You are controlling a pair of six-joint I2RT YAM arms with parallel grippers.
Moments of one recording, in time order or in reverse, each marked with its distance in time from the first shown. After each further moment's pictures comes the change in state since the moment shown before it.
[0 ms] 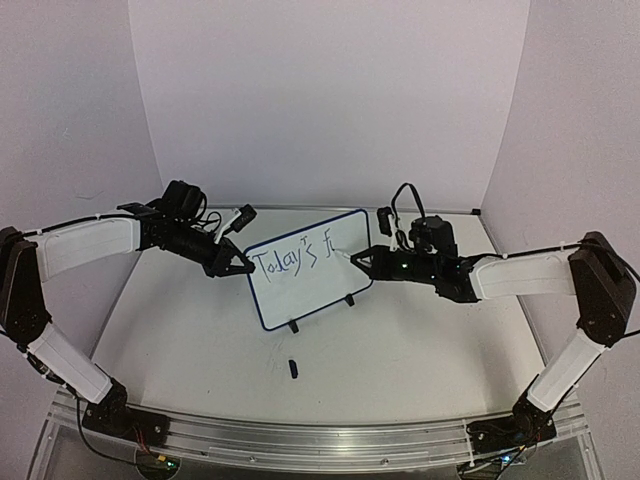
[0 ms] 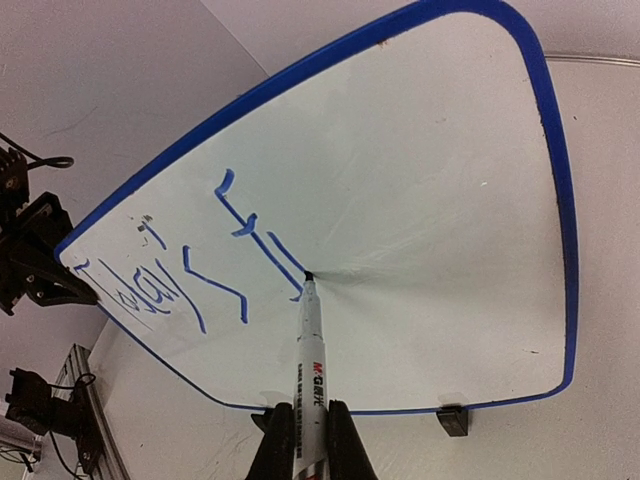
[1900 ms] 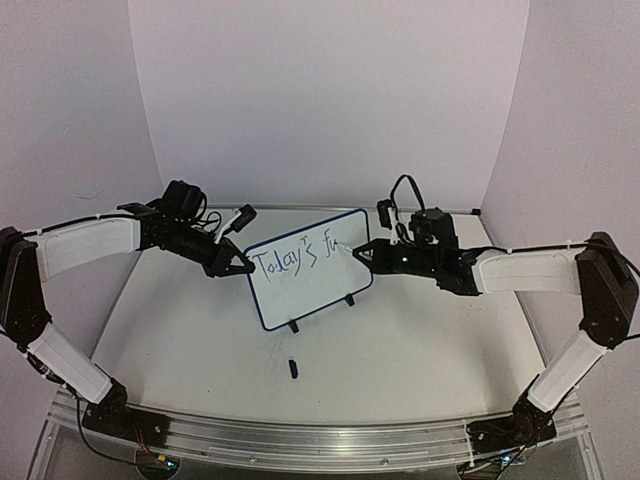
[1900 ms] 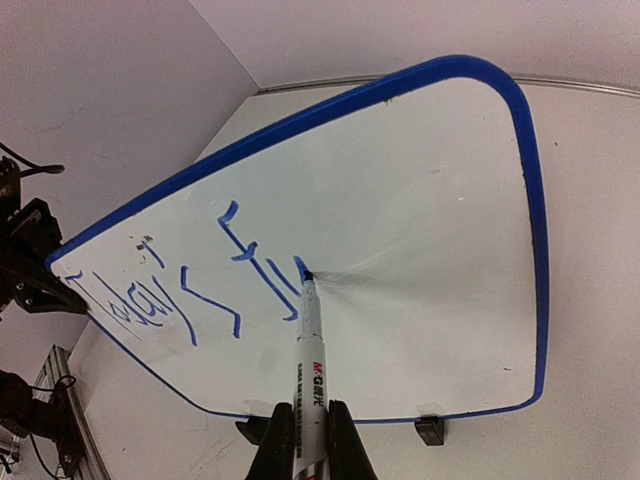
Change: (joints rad) left arm 0.000 0.000 0.000 0.000 0.000 0.000; right arm 0.000 -0.019 0.052 -0.087 0.045 -0.060
